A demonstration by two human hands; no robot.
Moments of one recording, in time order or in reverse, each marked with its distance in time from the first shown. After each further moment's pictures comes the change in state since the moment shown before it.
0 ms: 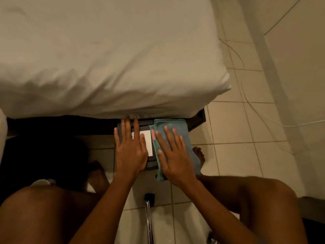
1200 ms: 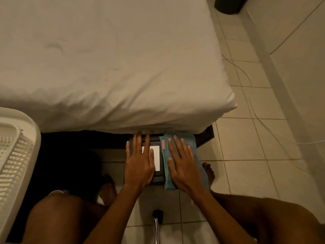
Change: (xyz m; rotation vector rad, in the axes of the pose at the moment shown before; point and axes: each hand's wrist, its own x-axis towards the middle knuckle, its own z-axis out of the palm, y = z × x) left_hand 0.004 -0.011 -0.005 0.049 -0.011 0.081; right_hand 0.023 0.012 0.008 -0.064 -0.006 0.033
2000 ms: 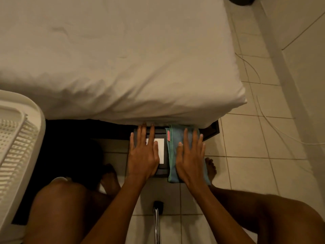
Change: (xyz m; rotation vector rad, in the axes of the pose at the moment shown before) left_hand 0.000 0.001 -0.001 -0.015 0.004 -0.031; right_hand 0.005 -0.015 0.001 0.063 0.177 0.258
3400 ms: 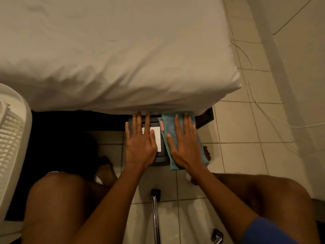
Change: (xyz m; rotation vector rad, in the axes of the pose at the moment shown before) left_hand -0.001 0.003 0.001 -0.025 -0.025 -0.007; right_hand 0.005 0.011 -0.001 -0.076 -0.080 -0.120
